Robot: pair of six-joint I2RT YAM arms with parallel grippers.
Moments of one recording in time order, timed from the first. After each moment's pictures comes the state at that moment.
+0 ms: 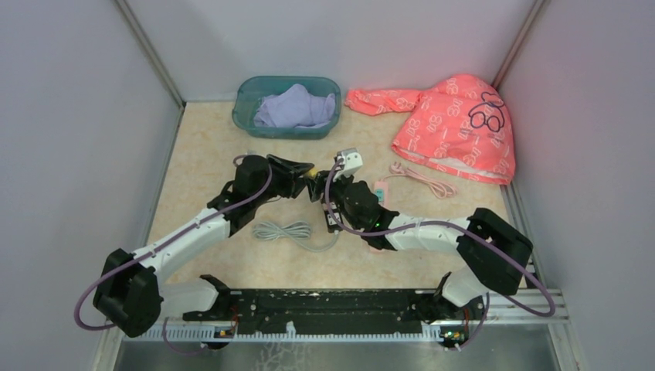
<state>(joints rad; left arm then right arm) -0.59 1.19 0.72 0.08 -0.02 -1.59 0.99 1.47 0.72 0.71 0.43 0.33</state>
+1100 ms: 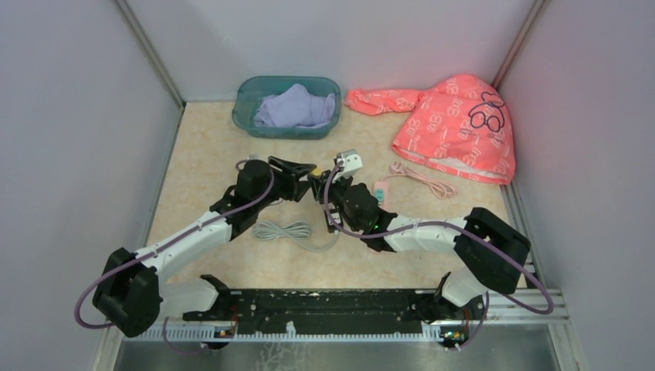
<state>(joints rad) -0.61 1.19 0.69 0.15 -0.03 -1.66 1.01 1.50 0.72 0.79 0.46 0.33</state>
